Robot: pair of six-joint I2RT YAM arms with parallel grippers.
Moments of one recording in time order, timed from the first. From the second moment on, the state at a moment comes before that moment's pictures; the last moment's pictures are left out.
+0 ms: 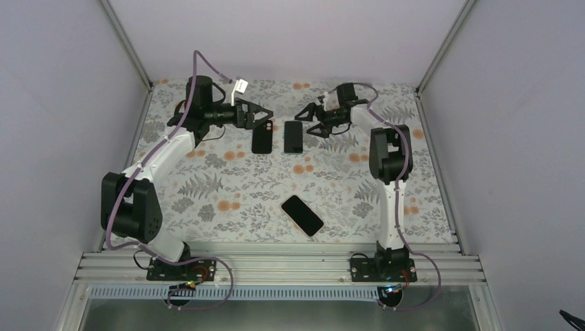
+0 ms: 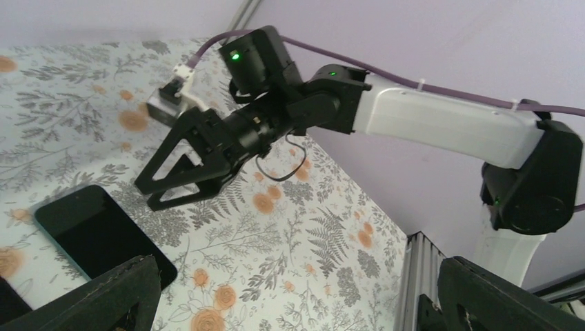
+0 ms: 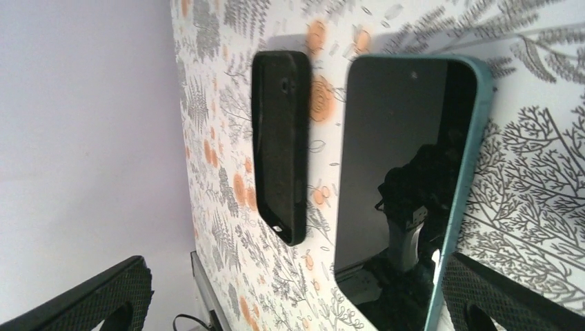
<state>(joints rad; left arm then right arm) -0.25 1.58 1.25 -0.08 0.97 -0.34 0.19 2.37 1.85 -0.56 -0.99 0.48</state>
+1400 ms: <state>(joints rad) -0.52 1.57 1.25 -0.76 0.76 0.87 0.14 1.42 1.36 -0.93 -0.61 -0.29</state>
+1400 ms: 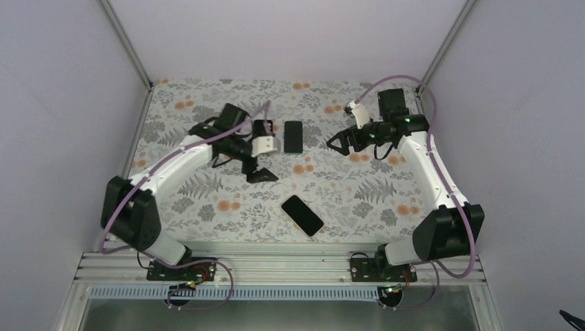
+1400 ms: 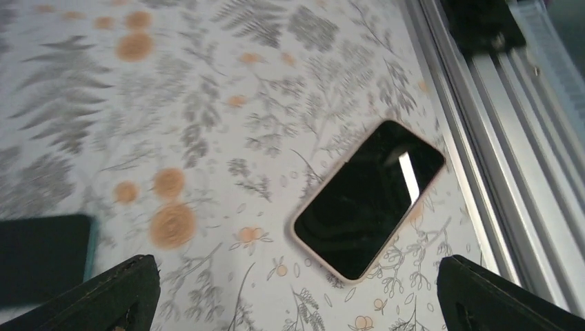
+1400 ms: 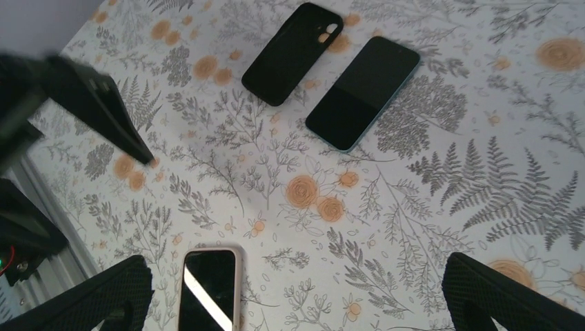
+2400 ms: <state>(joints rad) -0.91 1.99 1.39 -0.83 0.40 1.28 -0.03 1.35 1.29 -0.88 -0.72 -0.24</state>
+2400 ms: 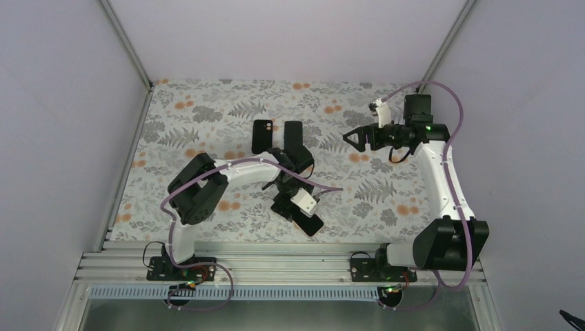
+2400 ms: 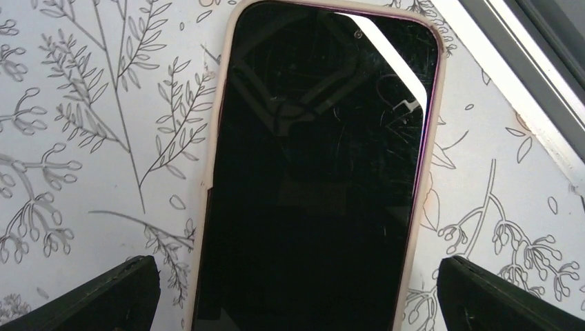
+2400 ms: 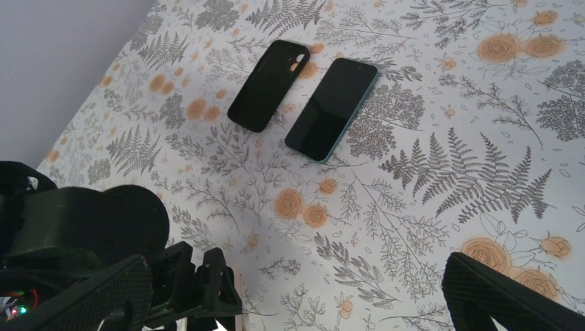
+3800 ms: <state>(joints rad) -0.85 1.94 1.26 -0.74 0.31 1.20 -0.13 1.27 1.23 -0.82 -0.84 -0.22</state>
